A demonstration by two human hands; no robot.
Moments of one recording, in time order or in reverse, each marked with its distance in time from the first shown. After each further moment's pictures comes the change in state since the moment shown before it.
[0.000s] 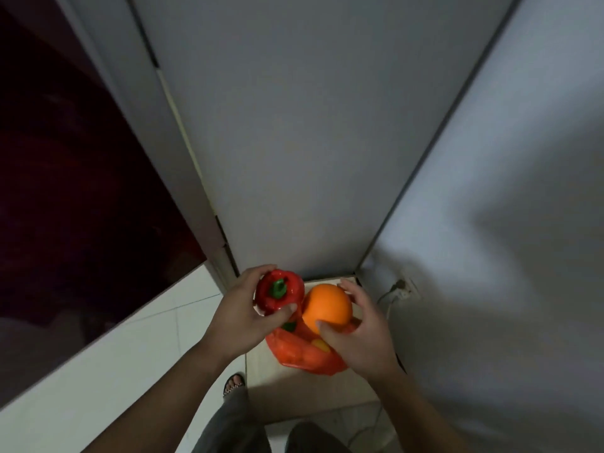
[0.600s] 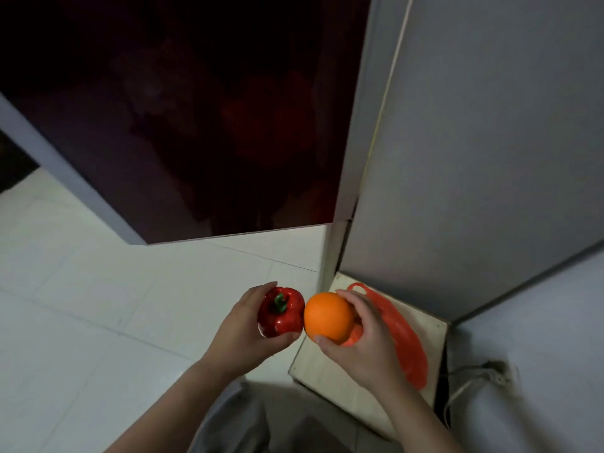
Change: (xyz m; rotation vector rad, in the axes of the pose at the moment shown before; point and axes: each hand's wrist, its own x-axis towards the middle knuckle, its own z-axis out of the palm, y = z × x) left_hand -0.187 -0.002 -0.006 0.088 0.429 -0.424; right_hand -0.053 -0.024 0.054 -0.066 -0.559 -0.398
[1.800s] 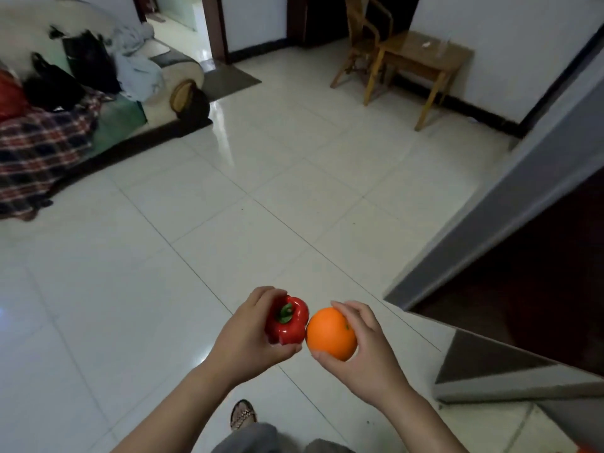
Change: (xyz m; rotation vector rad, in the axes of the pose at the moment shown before) left_hand -0.071 -0.358 -0.363 -0.004 0.295 -0.175; right_hand 0.092 -0.255 0.453 -0.284 -0.508 -0.226
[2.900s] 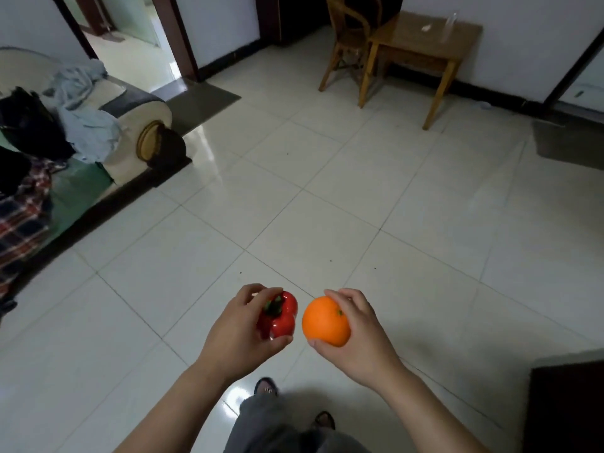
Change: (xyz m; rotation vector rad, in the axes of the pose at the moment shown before) left_hand 0.447 -0.103 -0.134 0.215 -0.059 0.014; right_hand 0.468 -0.052 -0.049 0.011 0.026 -0.009
